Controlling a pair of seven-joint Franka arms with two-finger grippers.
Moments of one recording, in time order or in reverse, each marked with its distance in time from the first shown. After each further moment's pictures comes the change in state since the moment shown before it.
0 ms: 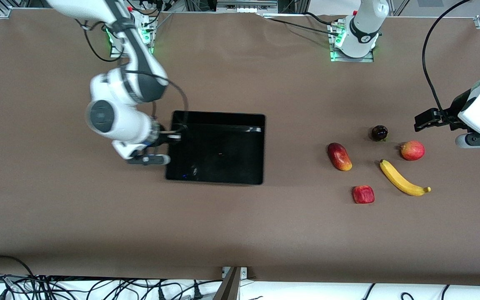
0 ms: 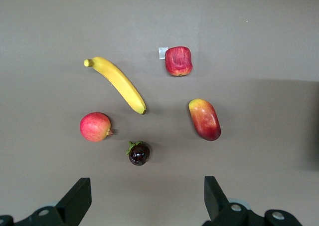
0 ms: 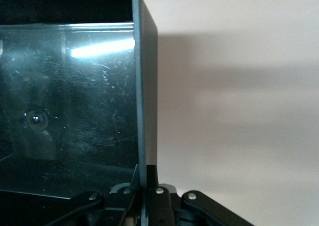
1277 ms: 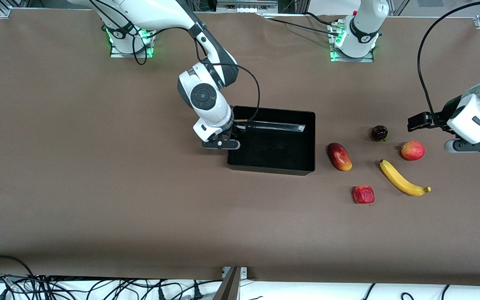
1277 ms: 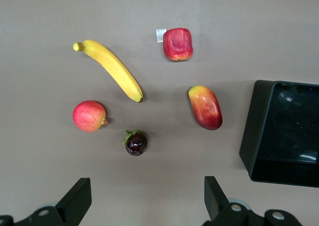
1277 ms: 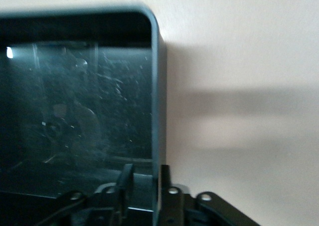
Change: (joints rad) left arm -0.002 0.055 0.000 0.000 -0.008 -0.037 0.000; right arm 0.260 0.174 -0.018 0.104 0.001 0.211 0.235
